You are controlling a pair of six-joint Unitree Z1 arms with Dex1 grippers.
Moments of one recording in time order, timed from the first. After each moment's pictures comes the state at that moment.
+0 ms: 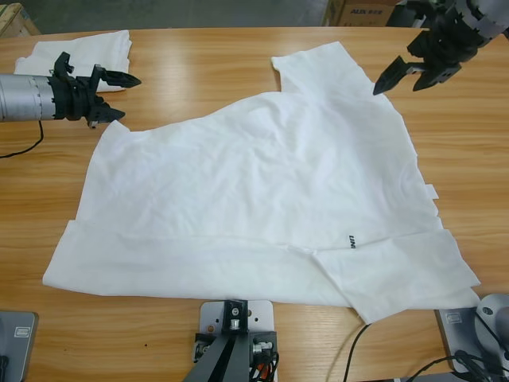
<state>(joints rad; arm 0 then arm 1) -0.13 1.87 -0.69 -0.47 -0.54 -0.81 0.19 1.91 -1.49 1.00 0.24 0.07</state>
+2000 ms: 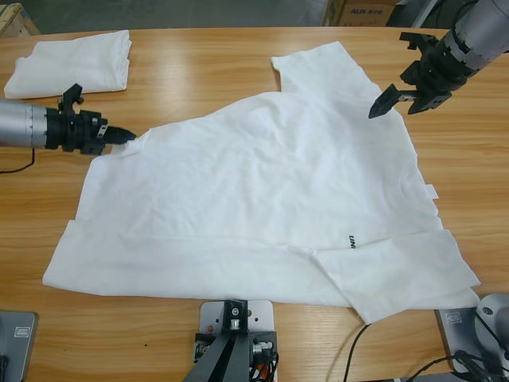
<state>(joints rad) -0.08 1.90 -0.65 -0.23 -0.71 -0.56 0.19 1.90 -1.34 0.90 0.24 0.10</state>
